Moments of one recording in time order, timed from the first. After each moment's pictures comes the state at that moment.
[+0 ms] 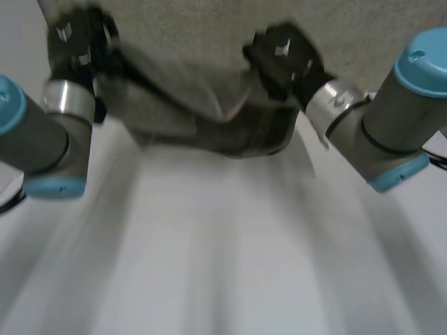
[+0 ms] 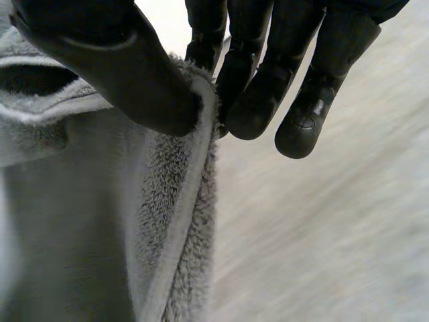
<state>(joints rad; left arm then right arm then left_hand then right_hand) 4.38 -1.95 -1.41 3.73 -1.63 2.93 2.04 -1.01 1.03 -0.20 1.13 2.68 1.57 1.64 1.59 1.58 1.62 1.34 1.32 1.34 1.34 1.16</state>
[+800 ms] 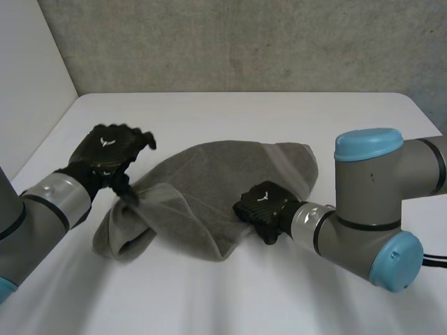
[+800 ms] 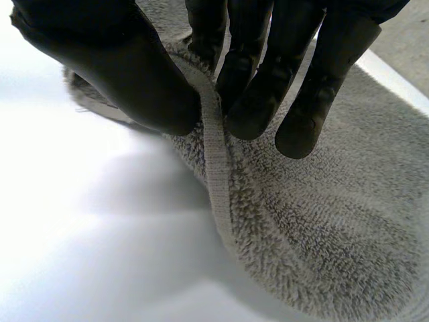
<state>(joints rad) 4.44 -1.71 -1.77 3.31 -1.28 3.44 2.12 -0.96 1.35 0.20 1.20 2.59 0.56 0.55 0.54 0.56 0.53 1.34 1.32 1.34 1.34 1.16</state>
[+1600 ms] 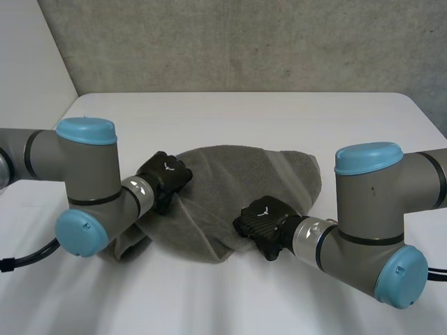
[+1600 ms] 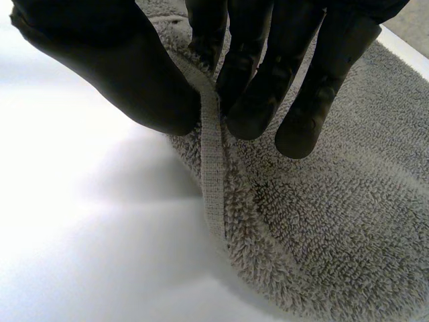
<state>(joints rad) 4.27 -2.28 -1.24 3.05 -1.42 3.82 2.12 -0.98 1.43 0.18 1.19 2.58 0.93 0.93 0.93 0.93 0.92 1.34 1.32 1.34 1.34 1.16</state>
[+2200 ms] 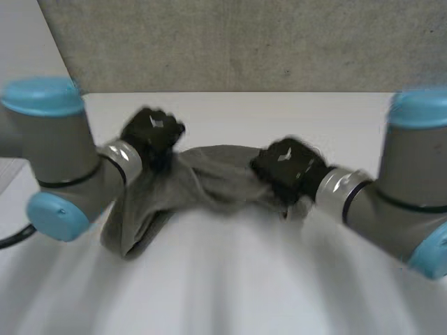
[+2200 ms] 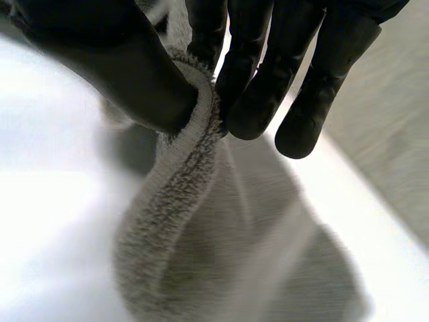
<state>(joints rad) 4.28 -2.08 -1.26 3.12 -1.44 3.66 2.05 -1.16 1.37 0.16 1.21 2.58 1.45 1.50 1.54 1.52 1.48 1.34 1.32 1.34 1.34 1.16</state>
